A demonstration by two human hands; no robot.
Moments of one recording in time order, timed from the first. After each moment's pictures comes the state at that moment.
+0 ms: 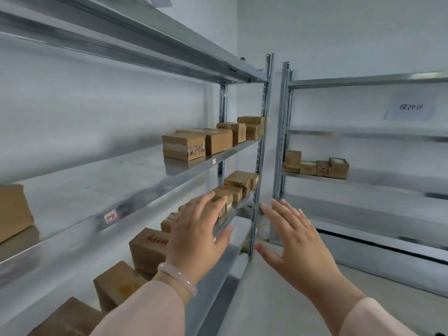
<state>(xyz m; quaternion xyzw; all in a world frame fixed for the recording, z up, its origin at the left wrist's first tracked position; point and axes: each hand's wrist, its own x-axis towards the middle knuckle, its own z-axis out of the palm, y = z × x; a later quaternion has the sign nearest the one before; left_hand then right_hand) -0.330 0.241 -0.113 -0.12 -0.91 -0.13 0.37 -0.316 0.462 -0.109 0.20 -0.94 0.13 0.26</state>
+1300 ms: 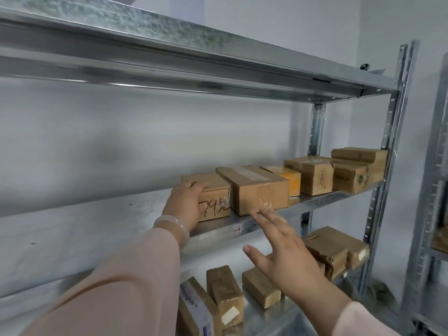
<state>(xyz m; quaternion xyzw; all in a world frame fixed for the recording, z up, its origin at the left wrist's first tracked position) -0.690 0.178 -0.021 0.21 -0.91 -0.08 0.34 -0.753 0.423 -0.072 0.47 -0.81 0.30 0.19</state>
